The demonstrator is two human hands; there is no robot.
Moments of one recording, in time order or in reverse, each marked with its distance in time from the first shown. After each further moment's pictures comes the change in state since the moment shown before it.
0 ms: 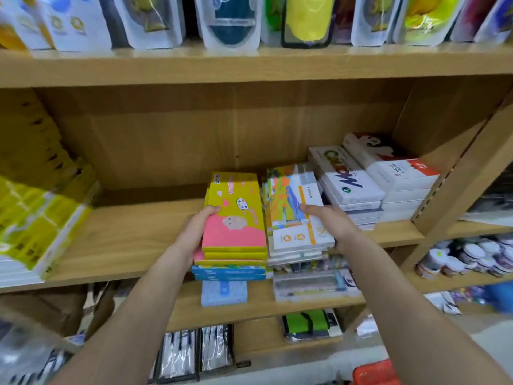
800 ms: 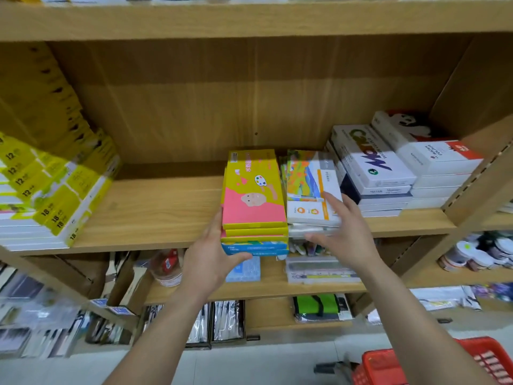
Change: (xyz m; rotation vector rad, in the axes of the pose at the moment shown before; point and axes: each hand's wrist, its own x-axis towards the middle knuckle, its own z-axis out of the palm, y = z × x) left_hand -0.048 -0.081 -0.008 1.008 0.349 0.534; right_hand -0.020 0.065 0.011 -0.660 0.166 -0.502
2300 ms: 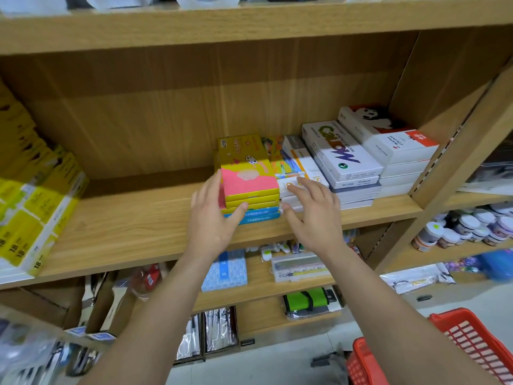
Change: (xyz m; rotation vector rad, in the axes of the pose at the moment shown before) left_hand 0.063 0.056 0.002 -0.230 0.121 0.199; right_hand 0.014 -0.024 0.011 -0.306 0.233 -0.187
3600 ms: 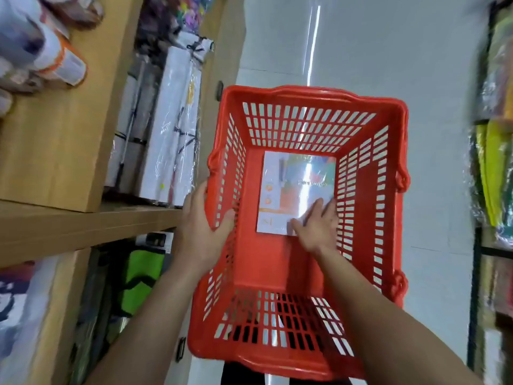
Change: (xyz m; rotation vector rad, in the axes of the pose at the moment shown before) left_hand -0.241 0.085 0.622 -0.077 -1.265 0.431; right_hand -0.472 0.478 0.192 0.195 -0.071 1.948
